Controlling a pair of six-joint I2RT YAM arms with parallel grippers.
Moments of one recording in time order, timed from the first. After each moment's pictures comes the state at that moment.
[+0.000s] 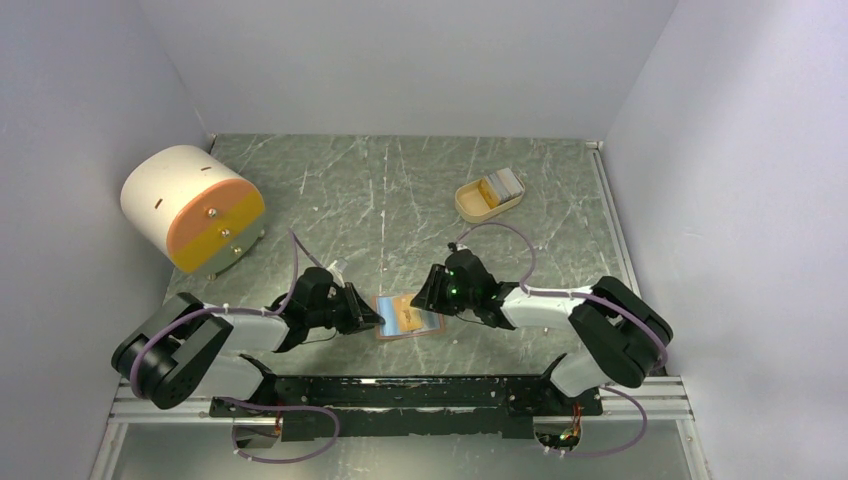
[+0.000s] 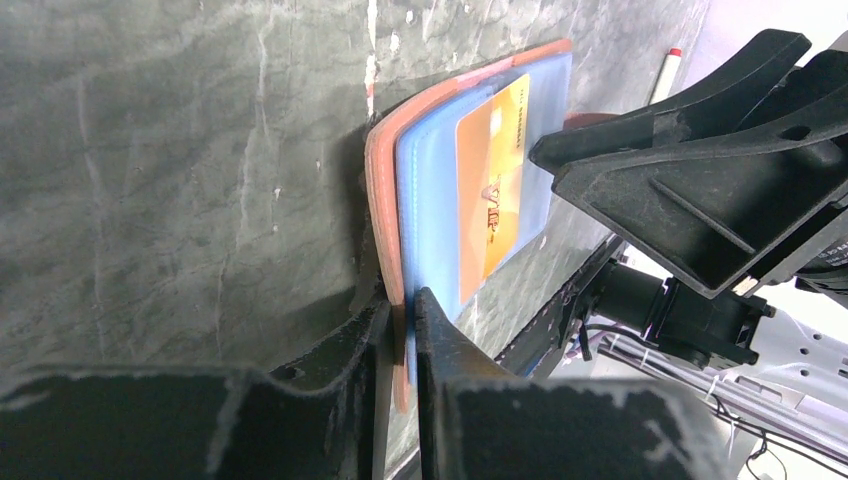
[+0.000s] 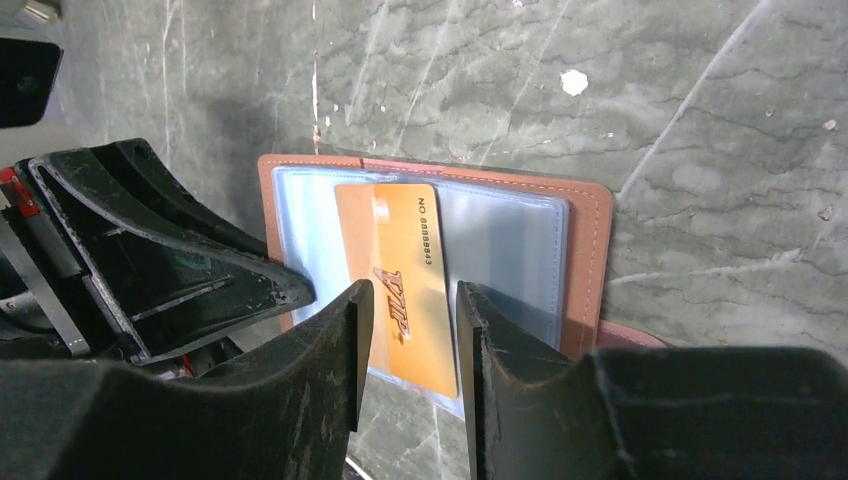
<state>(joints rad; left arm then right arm) -0.61 1.34 0.19 0.50 0.39 -1.06 0.79 1.47 0.50 0.25 -0.12 0.92</state>
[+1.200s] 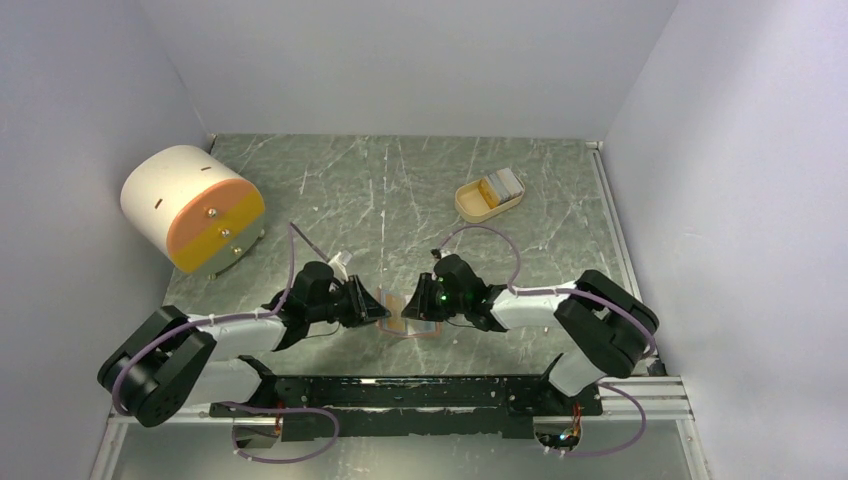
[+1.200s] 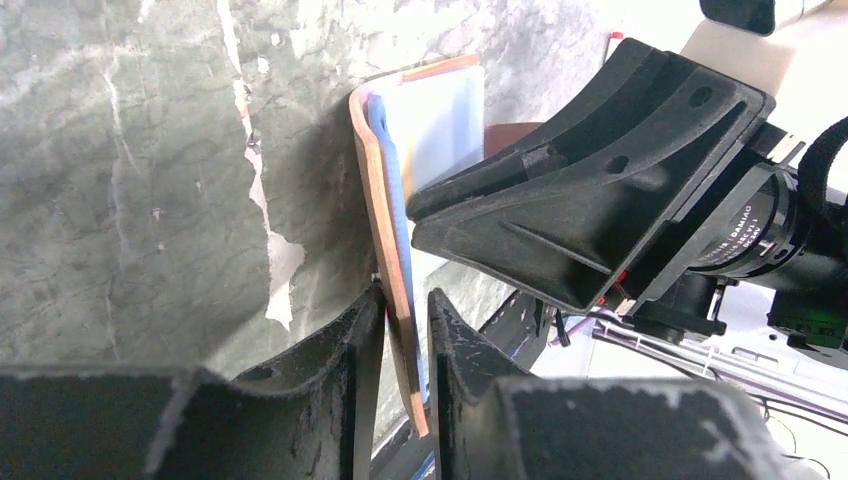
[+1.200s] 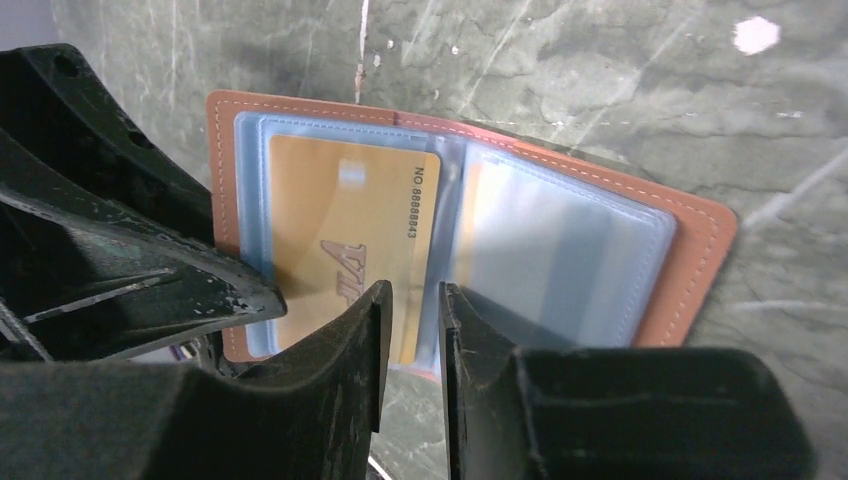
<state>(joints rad) -0.63 1.26 0.23 0.45 0.40 -1.04 0.86 1.55 0.53 0.32 -0.19 0.90</state>
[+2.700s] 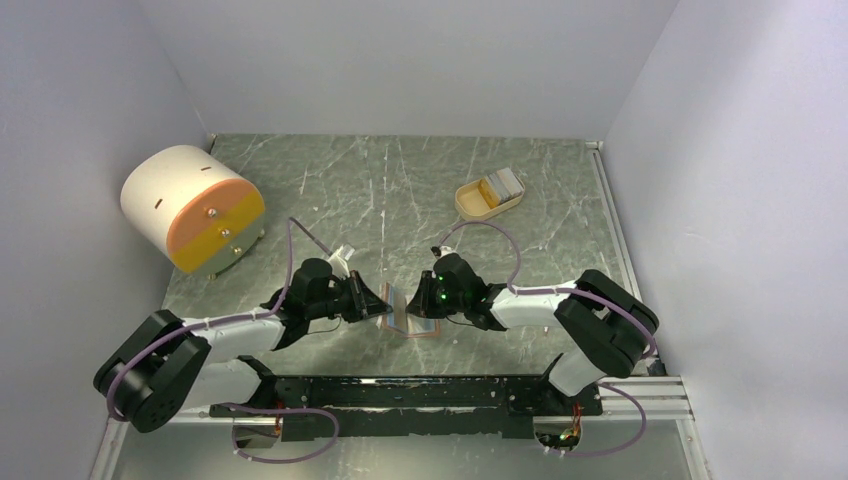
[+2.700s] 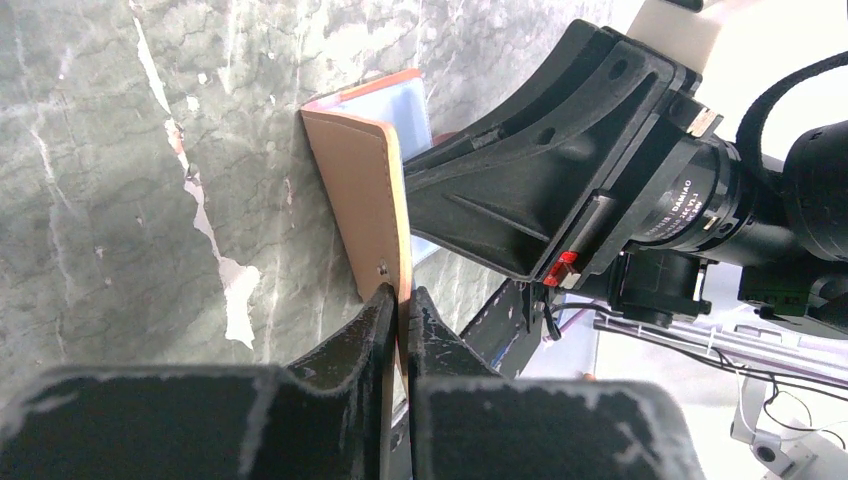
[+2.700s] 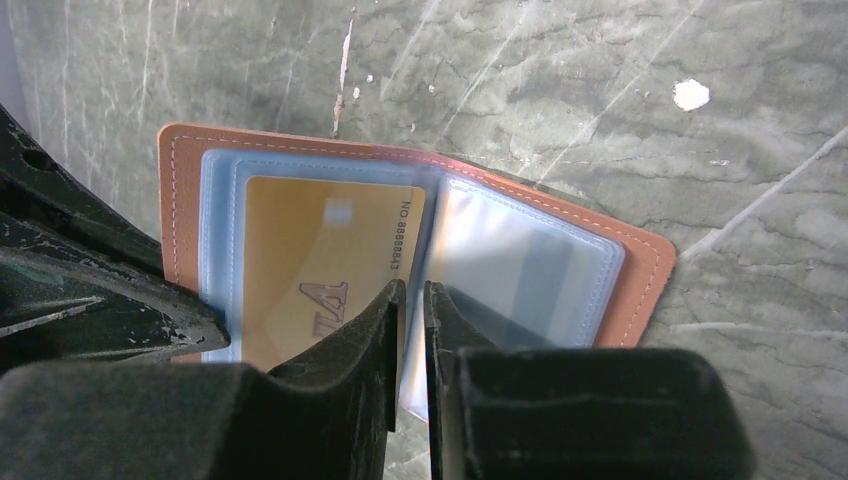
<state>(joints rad) -0.64 1.22 0.26 0.45 0.41 -0.99 0.86 1.54 0.54 0.30 -0.12 0.81</state>
